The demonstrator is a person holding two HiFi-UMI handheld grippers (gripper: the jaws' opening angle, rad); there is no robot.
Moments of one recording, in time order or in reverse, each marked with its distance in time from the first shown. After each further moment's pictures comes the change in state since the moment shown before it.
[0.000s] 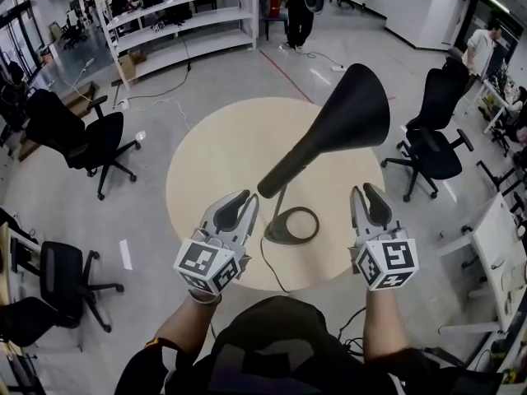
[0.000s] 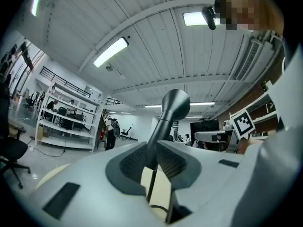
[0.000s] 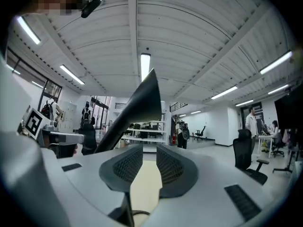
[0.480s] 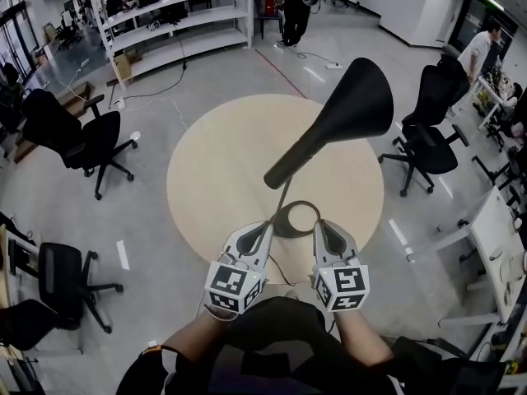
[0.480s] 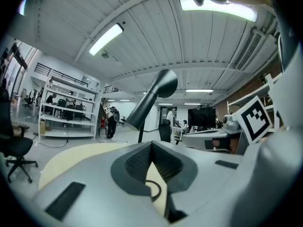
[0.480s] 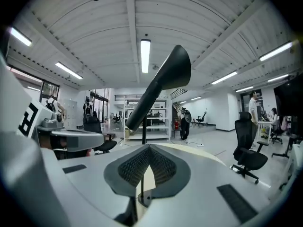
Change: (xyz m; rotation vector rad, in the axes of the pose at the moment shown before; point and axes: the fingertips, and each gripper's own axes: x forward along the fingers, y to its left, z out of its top) left arm -0.039 -0.038 -0.077 0.021 0.185 -0.002; right arm -0.026 0.107 -0.090 0.062 0.156 0.015
